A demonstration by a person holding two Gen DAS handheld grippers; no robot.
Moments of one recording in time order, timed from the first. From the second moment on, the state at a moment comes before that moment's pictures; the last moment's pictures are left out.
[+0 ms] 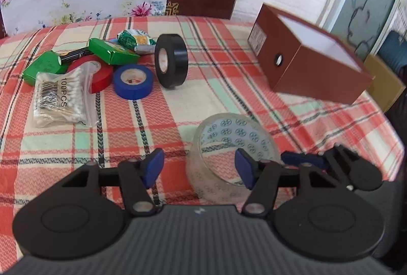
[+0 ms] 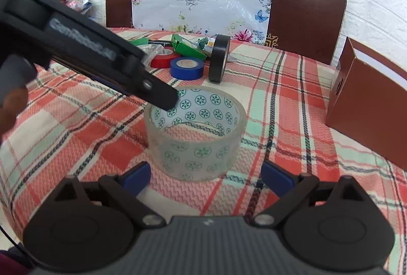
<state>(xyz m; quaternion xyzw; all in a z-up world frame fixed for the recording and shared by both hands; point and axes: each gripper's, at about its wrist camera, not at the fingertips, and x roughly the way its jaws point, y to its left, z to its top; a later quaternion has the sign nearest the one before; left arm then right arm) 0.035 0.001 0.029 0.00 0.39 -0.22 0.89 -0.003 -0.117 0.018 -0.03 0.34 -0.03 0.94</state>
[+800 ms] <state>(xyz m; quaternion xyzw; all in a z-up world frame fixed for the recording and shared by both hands) 0.109 -0.263 0.128 0.04 0.28 -0.37 0.88 0.000 -0.328 0.094 -0.04 0.19 -0.26 0.95</state>
